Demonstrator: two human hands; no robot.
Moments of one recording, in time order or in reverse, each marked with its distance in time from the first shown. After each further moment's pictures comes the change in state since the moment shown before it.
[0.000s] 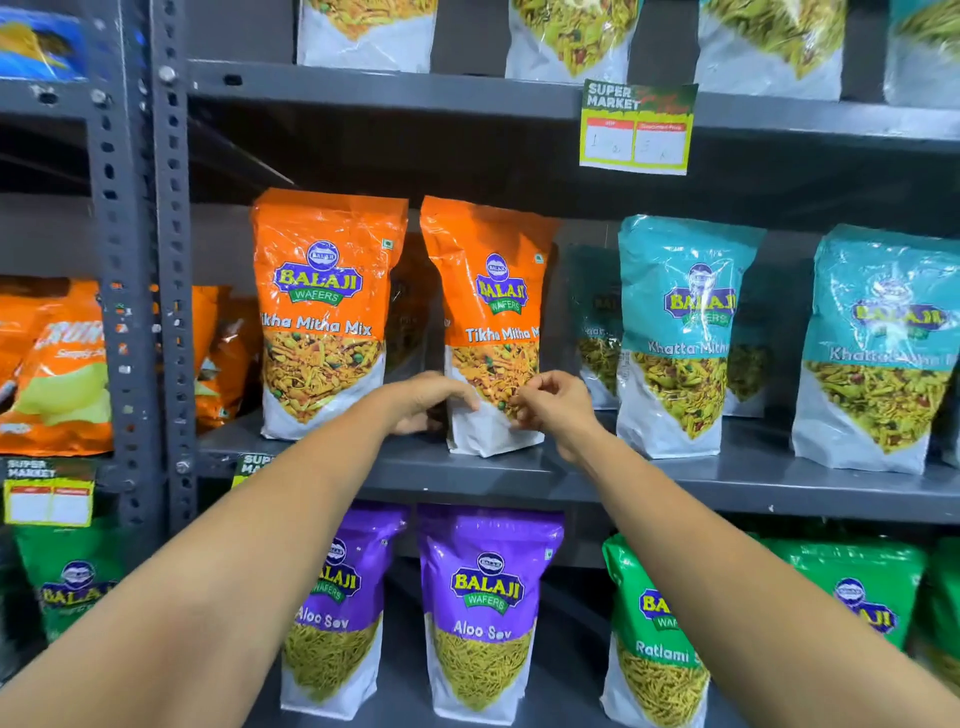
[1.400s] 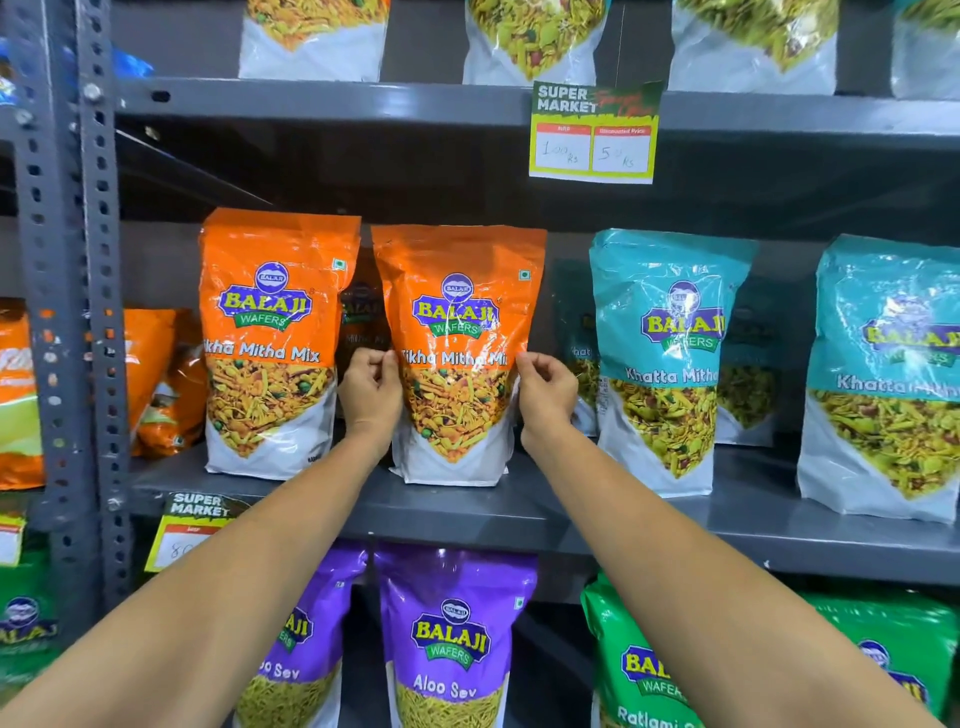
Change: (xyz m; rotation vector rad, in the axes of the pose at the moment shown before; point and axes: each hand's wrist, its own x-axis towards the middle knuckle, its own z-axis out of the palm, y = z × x) left_hand 0.055 -0.004 0.005 0.008 0.983 0.565; right_hand 0.067 -0.010 -0.006 0.264 0.342 -0.087
